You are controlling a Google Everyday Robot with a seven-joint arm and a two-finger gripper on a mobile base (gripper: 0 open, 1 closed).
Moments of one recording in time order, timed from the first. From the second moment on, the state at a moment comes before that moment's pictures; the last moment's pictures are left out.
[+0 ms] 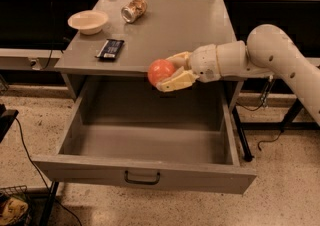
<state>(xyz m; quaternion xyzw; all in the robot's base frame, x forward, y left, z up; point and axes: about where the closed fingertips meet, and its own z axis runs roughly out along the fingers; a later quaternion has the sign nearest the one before) 0.610 -0.026 0.844 -0.55 0.61 0.33 0.46</state>
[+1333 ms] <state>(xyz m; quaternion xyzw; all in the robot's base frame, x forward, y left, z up) 0.590 -0.060 0.703 -0.50 0.72 0.22 0.43</state>
